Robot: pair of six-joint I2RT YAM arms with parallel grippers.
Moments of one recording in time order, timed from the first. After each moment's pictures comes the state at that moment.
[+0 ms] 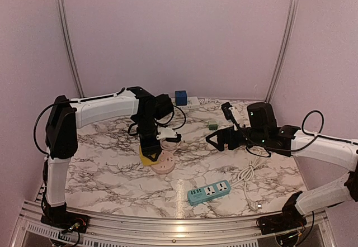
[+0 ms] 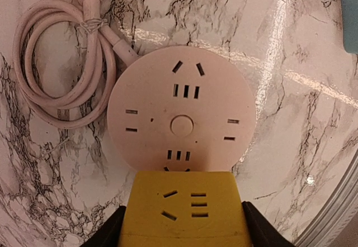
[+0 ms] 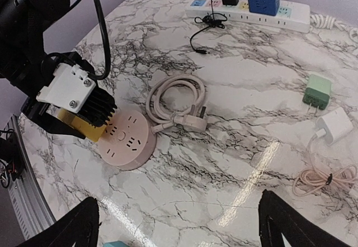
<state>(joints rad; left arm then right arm) -0.83 2.12 1.86 -1.24 0.05 0.53 0.65 1.21 0.77 -0.11 -0.22 0.27</state>
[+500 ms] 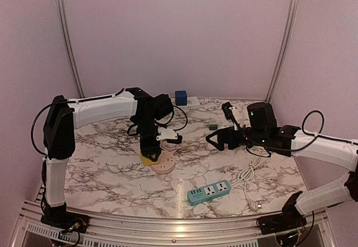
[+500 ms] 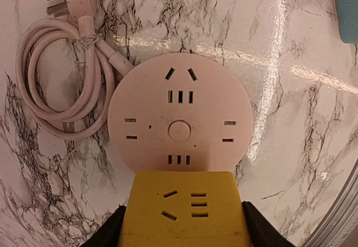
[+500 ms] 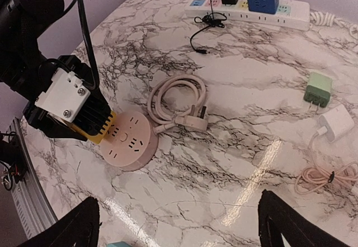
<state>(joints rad) -0.83 2.09 1.82 -1.19 0.06 0.61 0.65 1.21 0.77 -0.11 -0.22 0.28</state>
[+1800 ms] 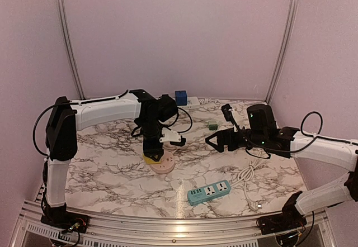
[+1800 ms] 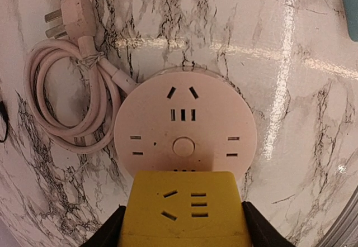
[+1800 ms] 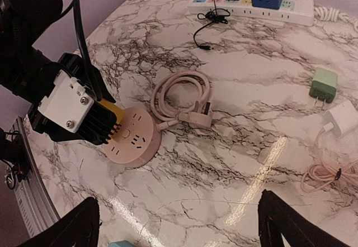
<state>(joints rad) -0.86 2.11 1.84 -1.17 -0.01 0.66 0.65 1.21 0.75 -0.08 -0.24 0.30</state>
